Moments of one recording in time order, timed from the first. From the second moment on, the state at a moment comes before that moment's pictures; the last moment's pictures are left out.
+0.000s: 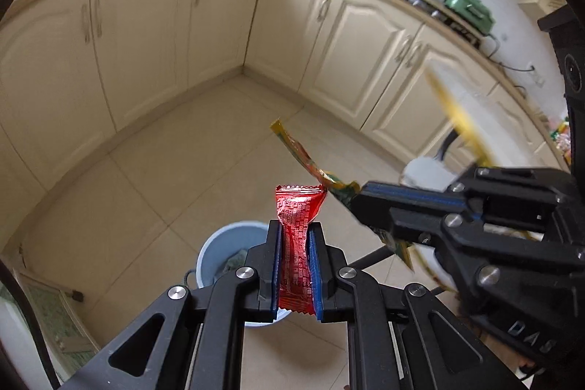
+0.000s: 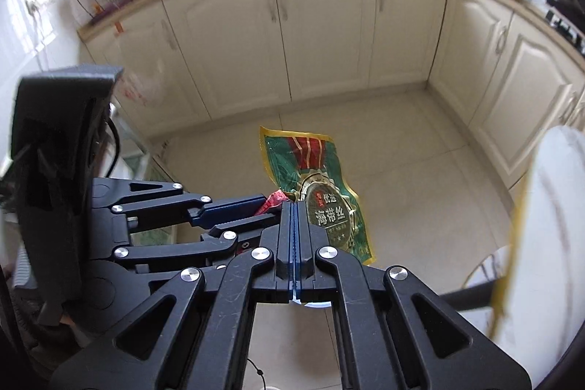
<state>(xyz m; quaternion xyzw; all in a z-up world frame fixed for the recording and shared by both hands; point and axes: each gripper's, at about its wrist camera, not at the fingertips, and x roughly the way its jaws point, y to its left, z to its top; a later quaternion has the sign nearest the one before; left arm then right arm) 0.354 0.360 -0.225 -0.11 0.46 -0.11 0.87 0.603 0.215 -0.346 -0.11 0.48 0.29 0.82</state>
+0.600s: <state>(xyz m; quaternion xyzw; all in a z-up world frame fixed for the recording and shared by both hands) 0.495 0.347 -0.430 -0.13 0.60 -0.10 0.78 0.687 0.186 -0.556 -0.07 0.62 0.20 0.76</state>
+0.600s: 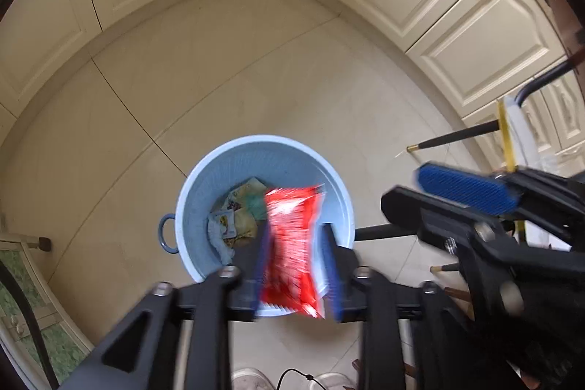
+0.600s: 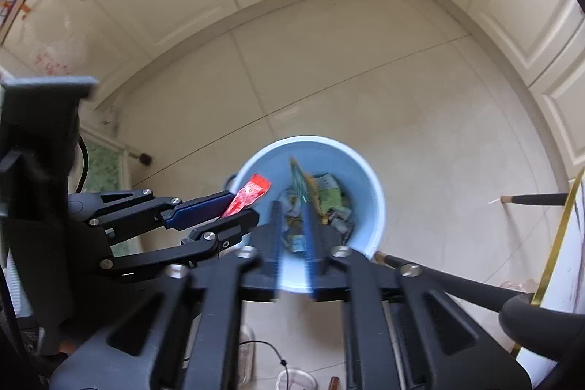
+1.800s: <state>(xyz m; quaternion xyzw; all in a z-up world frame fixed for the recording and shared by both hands) 0.313 0.277 -0.185 -0.10 0.31 0.07 0.94 0.478 0.159 -0.254 -0.08 0.38 0.21 0.90</state>
